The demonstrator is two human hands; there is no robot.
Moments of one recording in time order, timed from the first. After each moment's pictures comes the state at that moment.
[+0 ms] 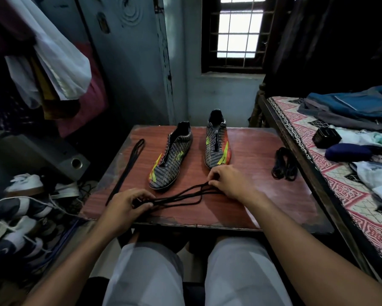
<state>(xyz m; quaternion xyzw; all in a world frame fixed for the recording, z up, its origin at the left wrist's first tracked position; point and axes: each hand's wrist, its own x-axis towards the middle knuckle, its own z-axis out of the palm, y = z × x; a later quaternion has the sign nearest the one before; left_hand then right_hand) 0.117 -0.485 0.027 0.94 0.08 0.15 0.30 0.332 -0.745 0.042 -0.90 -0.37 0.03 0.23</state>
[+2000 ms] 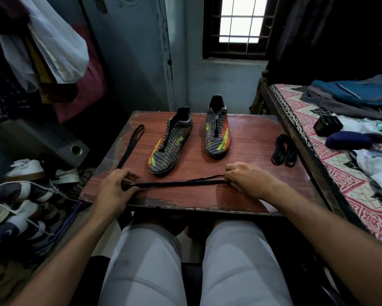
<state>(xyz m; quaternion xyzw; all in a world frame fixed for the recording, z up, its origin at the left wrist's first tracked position) 0.108 -0.479 0.021 0.92 0.18 0.21 0.26 0.322 -0.805 0.043 -0.82 -0.57 -0.06 0.01</state>
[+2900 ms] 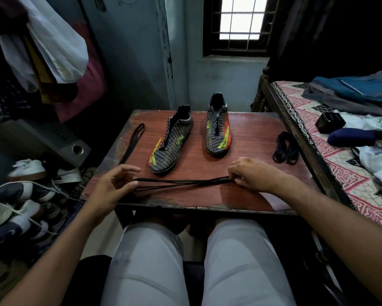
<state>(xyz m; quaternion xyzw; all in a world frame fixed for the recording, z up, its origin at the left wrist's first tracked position) 0.093 -0.474 0.035 0.81 0.11 0.17 0.55 0.338 -0.810 0.047 -0.83 -0.55 0.03 0.04</state>
